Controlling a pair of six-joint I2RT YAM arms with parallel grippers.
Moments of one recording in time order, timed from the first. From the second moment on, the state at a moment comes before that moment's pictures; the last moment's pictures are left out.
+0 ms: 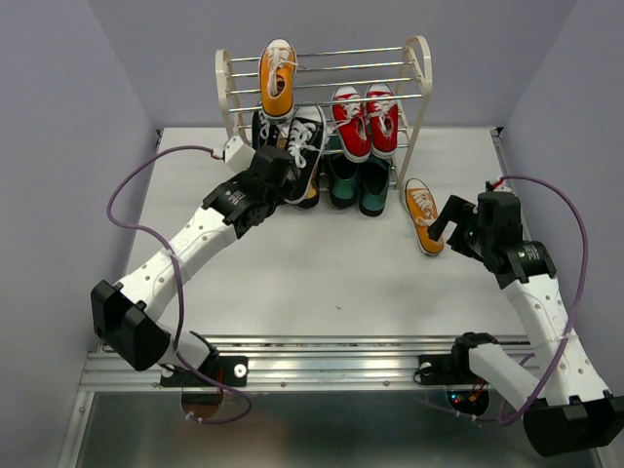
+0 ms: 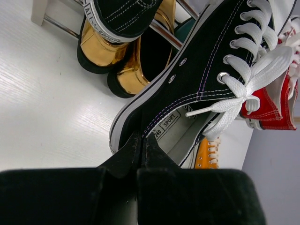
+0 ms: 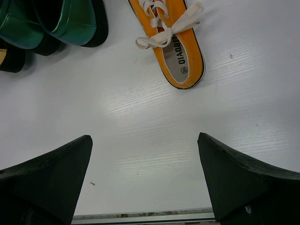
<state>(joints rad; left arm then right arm) -0.65 1.39 1.38 -0.64 -0.52 -1.16 0.14 0.89 0.96 -0.79 0.10 0.54</state>
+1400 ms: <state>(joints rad) -0.63 1.62 1.53 -0.52 -0.62 -1.27 0.14 0.85 0.97 -0.86 0.10 0.54</state>
